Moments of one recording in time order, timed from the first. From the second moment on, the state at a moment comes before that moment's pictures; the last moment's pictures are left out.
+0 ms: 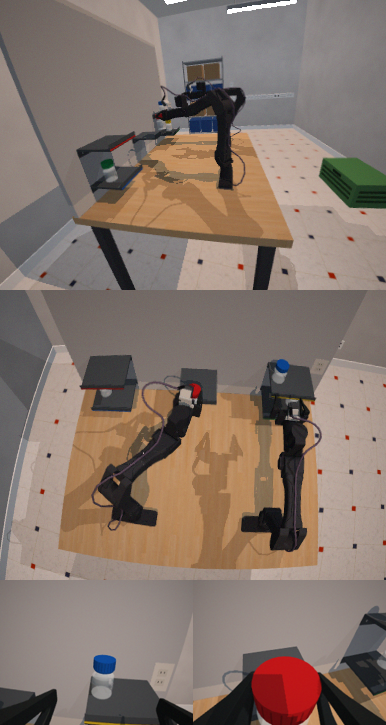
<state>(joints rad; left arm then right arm) -0.58 1.52 1.13 0.26 -0.39 -0.02 0.00 1.04 1.03 0.01 -0.01 0.00</state>
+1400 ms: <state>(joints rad) -0.51 1.78 1.38 0.34 -0.33 -0.02 0.00 1.04 1.03 0.01 -0.01 0.00</state>
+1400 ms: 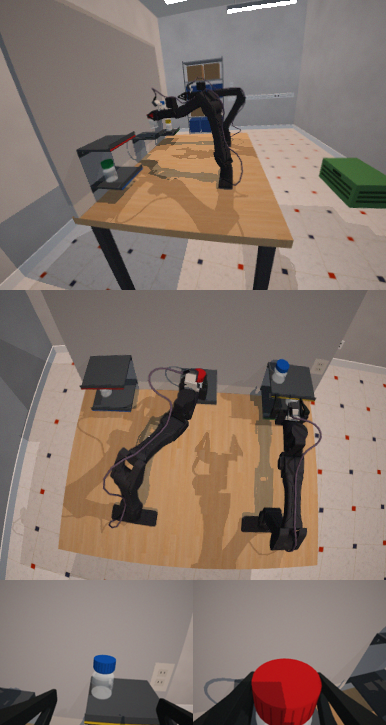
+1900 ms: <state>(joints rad) -0.50 1.78 1.39 0.35 -0.33 -0.02 0.00 1.04 1.03 0.01 -0.01 0.00</state>
